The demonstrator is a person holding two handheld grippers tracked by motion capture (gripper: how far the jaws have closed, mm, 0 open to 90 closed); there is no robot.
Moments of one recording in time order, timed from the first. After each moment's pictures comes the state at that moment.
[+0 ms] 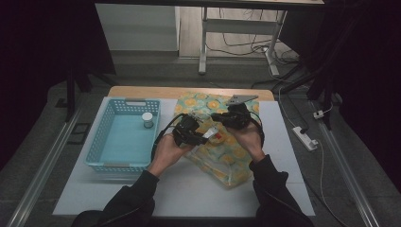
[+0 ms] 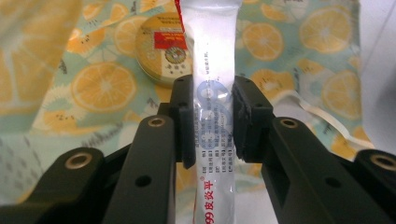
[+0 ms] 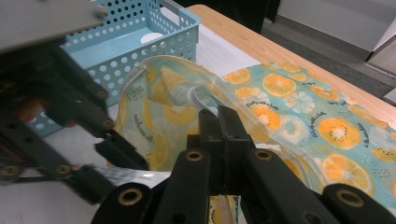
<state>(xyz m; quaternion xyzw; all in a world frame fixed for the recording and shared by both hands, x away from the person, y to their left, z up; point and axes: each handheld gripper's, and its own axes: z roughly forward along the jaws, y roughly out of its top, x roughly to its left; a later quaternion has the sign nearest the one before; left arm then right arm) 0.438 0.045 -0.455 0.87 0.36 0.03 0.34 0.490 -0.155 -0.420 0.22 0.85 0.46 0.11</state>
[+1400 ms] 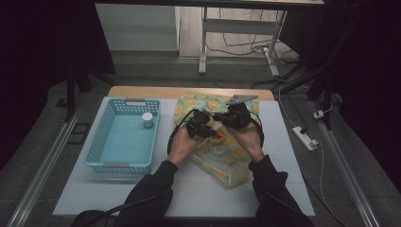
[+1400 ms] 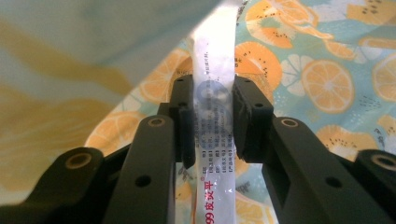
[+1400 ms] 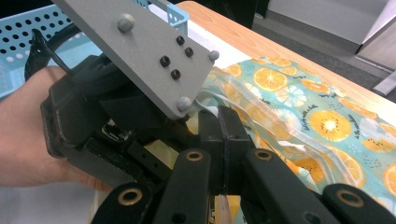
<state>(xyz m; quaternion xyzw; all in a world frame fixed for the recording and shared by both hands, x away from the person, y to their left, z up) 0.490 0.013 -0.490 0.86 0.39 0.05 0.34 0.493 -0.155 -0.423 0.24 0.85 0.46 0.12</state>
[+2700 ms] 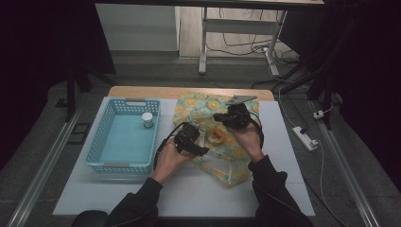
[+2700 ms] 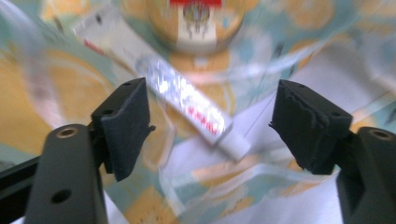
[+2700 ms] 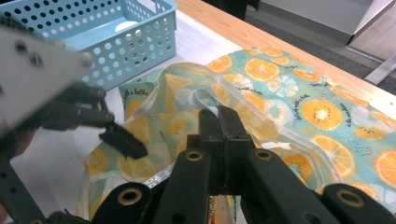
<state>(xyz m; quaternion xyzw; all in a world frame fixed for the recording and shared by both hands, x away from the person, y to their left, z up) 0.429 0.037 -0.496 0.88 0.38 0.06 0.29 0.497 -0.155 -0.428 0.25 0.85 0.44 0.12</state>
